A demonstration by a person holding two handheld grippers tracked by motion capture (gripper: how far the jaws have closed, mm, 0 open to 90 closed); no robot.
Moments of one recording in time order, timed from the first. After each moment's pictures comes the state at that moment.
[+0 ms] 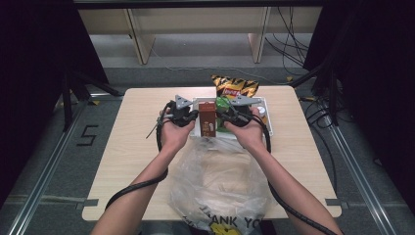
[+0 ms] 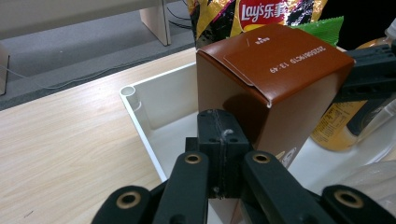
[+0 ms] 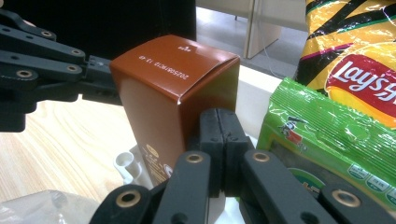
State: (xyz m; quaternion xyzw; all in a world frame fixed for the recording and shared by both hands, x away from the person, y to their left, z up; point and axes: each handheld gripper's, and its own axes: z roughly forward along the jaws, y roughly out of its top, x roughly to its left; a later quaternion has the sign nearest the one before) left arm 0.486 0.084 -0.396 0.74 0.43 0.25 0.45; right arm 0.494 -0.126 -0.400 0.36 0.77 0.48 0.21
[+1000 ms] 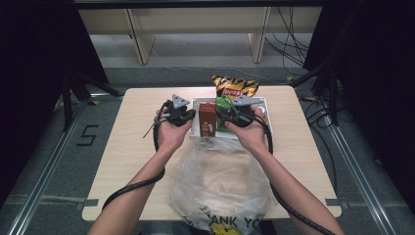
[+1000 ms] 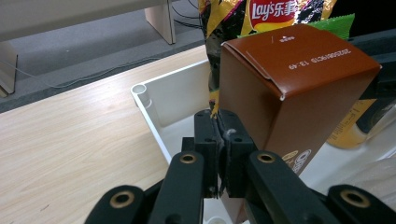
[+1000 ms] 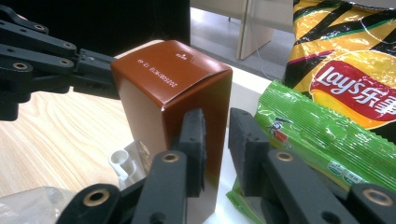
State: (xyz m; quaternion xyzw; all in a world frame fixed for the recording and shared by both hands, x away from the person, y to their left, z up) left arm 0.485 0.093 -0.394 0.74 0.43 0.25 0.44; right arm 0.490 -0.131 -0.394 0.35 0.77 0.48 0.23
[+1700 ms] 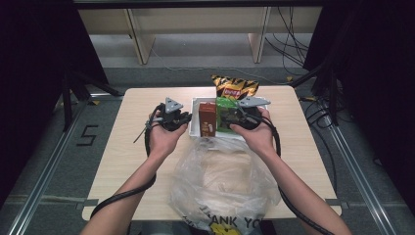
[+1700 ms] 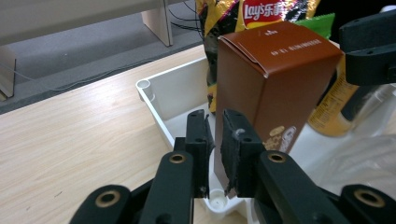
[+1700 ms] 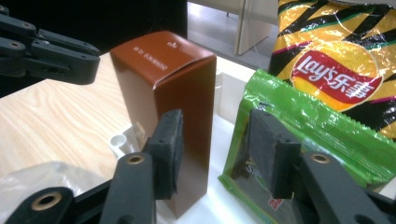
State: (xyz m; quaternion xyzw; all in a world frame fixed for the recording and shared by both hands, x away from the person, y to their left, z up) left arm 0.463 0.110 -0.386 0.75 0.42 0.25 0.44; right arm 0.479 -0.148 -0.388 0.36 0.77 0.47 0.23
